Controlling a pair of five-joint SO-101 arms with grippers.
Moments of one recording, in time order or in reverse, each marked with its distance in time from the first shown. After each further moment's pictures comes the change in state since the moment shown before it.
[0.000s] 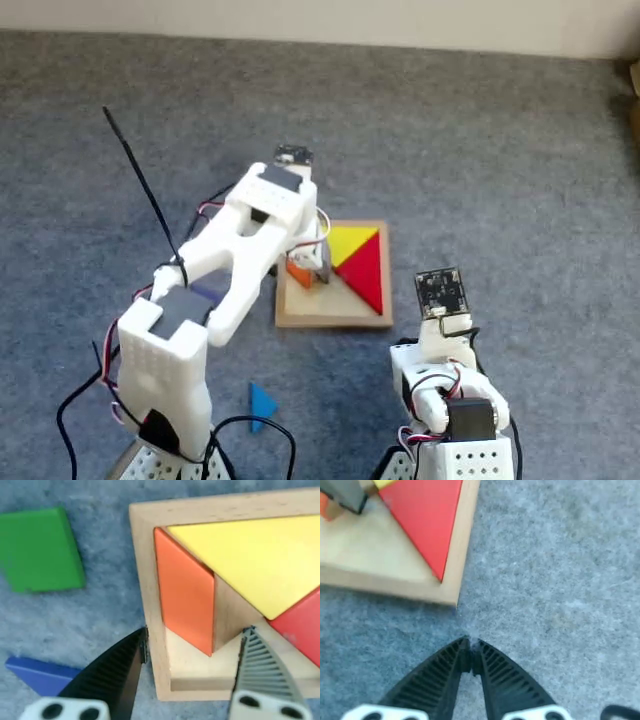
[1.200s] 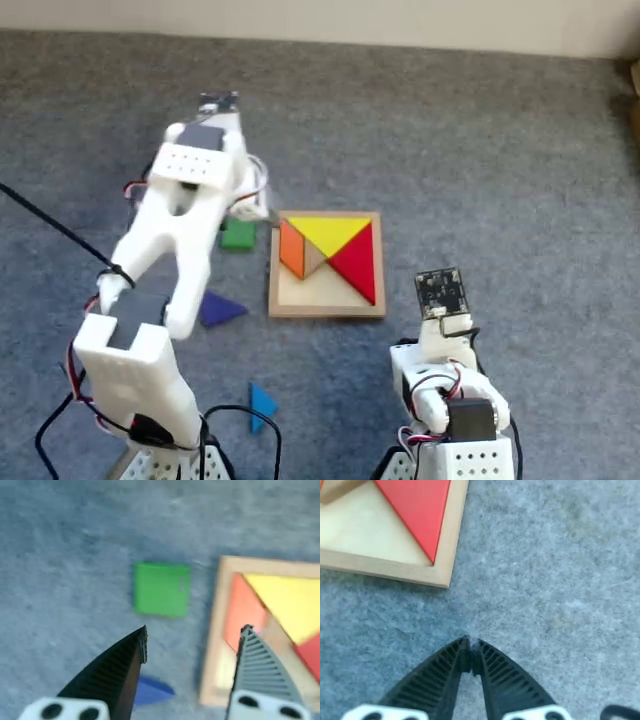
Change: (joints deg) left arm -13.1 -7.6 -6.2 4.5 -5.2; right arm 0.0 0.0 0.0 0.0 0.0
